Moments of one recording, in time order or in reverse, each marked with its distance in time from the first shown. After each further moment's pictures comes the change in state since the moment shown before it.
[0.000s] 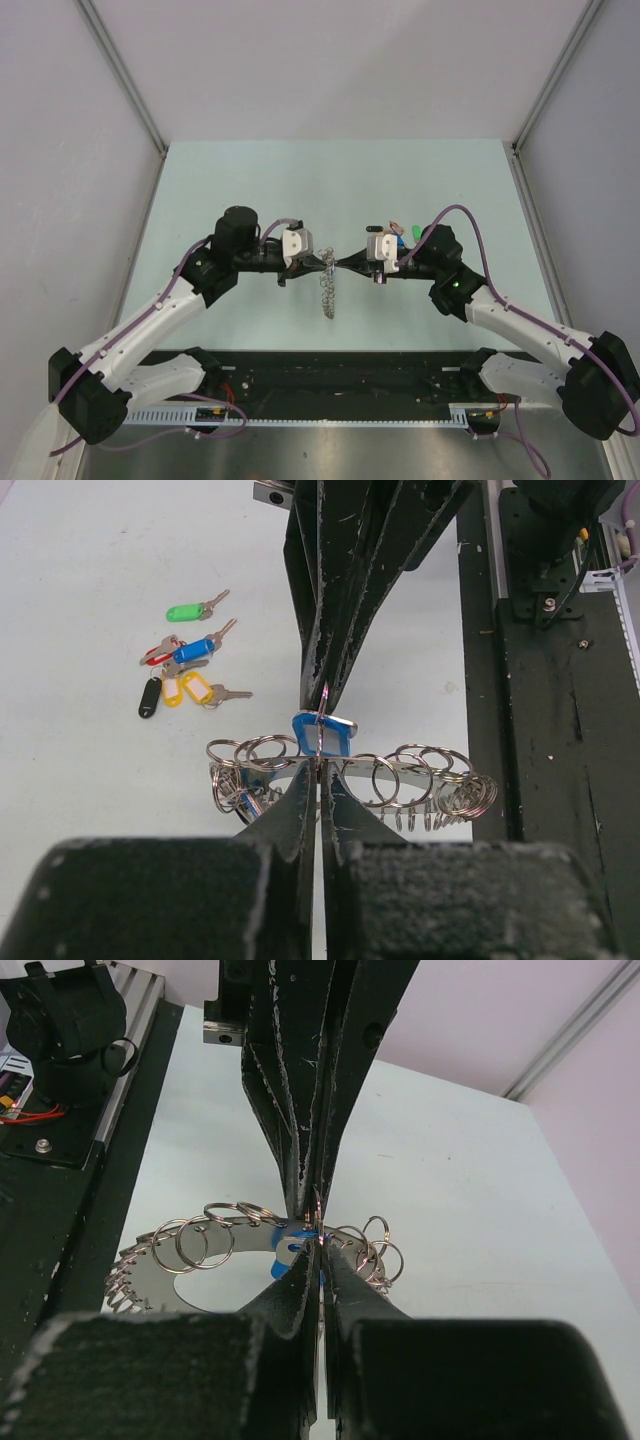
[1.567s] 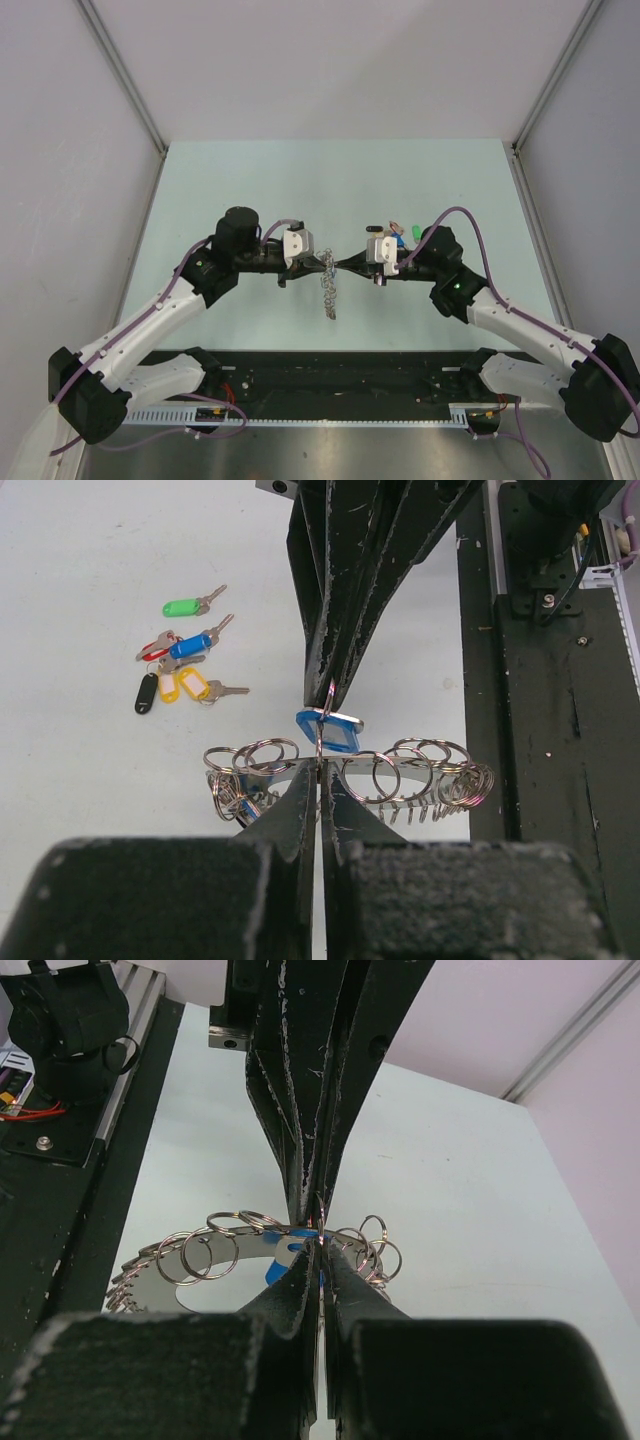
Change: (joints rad) left arm -0.006 0.000 0.000 -0.007 -0.007 0.000; right arm 0.014 -0.017 0.001 -0.023 0.016 -0.014
